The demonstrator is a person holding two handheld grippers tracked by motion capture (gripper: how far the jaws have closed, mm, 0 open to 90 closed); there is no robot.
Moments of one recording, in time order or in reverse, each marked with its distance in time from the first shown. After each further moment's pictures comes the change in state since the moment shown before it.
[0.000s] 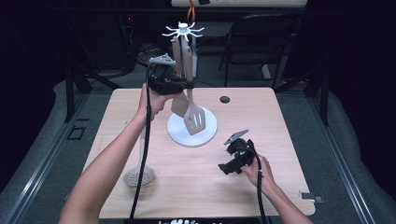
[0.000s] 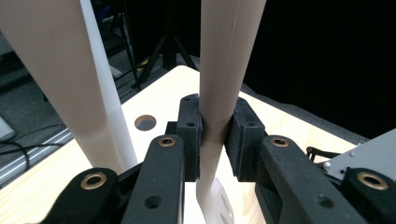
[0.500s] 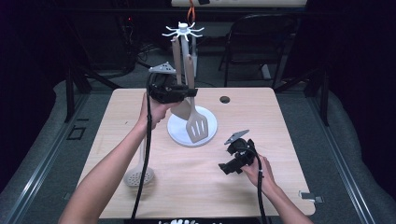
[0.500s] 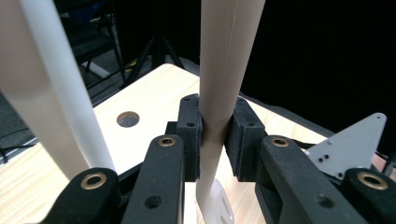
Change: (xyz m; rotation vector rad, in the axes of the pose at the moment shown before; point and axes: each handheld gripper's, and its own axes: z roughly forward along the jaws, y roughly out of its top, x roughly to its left) left arm -0.011 -0.018 0.000 -0.008 -0.037 -0.023; right arm 0.000 0.000 -0.002 0.003 -0.009 -0.009
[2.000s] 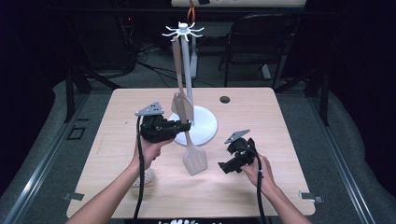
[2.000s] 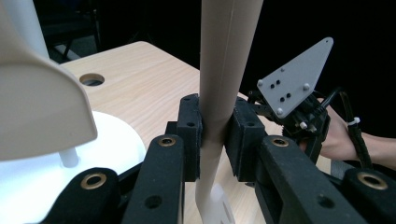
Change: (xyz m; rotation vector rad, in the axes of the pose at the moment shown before) left arm -0.045 -0.091 -0.021 -0.075 -0.061 -0.096; right arm 0.001 0.001 -0.002 -0.032 -0.014 0.010
